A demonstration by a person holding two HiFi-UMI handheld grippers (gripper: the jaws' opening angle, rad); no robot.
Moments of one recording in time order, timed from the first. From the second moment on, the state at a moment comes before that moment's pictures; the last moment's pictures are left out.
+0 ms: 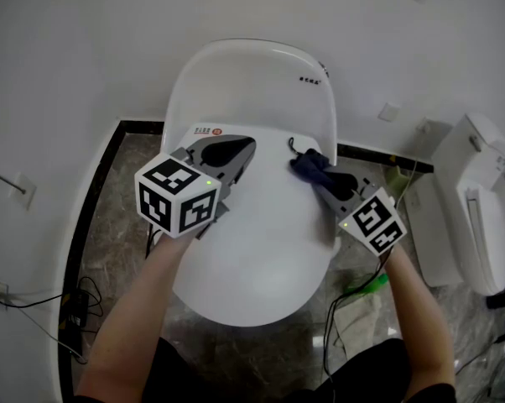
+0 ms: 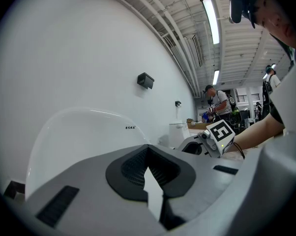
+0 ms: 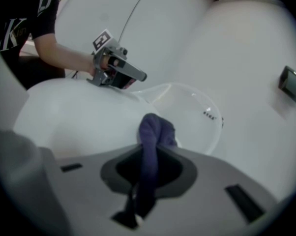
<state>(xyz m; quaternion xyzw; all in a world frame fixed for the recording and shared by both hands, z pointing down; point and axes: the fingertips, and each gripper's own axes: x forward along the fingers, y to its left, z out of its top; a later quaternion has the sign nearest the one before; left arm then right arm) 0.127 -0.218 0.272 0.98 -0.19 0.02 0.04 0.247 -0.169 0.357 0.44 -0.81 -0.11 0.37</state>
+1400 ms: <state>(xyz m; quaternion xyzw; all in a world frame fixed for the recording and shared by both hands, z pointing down) 0.126 -0.217 0.272 0.98 -0.19 0.01 0.04 0.214 -0.094 0.355 0.41 -0.83 -0.12 0.36</state>
